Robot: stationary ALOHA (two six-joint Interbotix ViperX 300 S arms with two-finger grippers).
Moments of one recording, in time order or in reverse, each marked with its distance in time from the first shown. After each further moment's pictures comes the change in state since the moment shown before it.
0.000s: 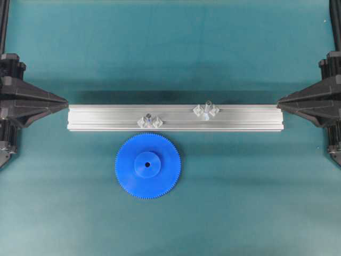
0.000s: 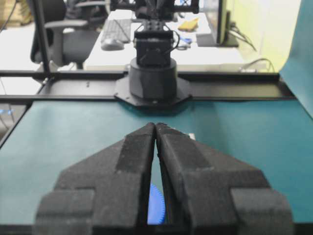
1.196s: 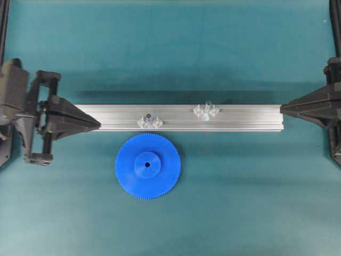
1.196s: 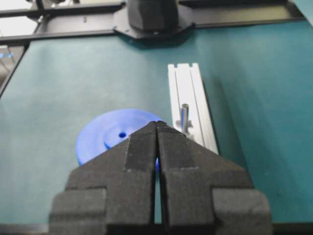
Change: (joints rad) left arm -0.048 0.299 -0.172 0.009 0.296 -0.083; right arm -0.005 -0.081 0.003 0.025 0.284 0.048
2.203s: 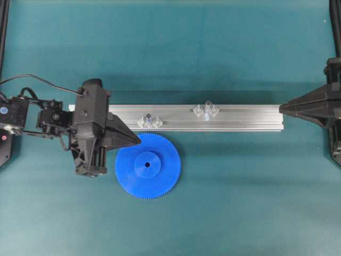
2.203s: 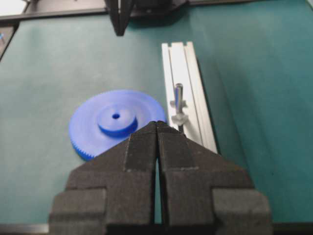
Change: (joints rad) left arm -0.037 0.367 -0.224 0.000 0.075 -0.034; right arm -0.015 0.000 0.000 0.000 0.060 0.003
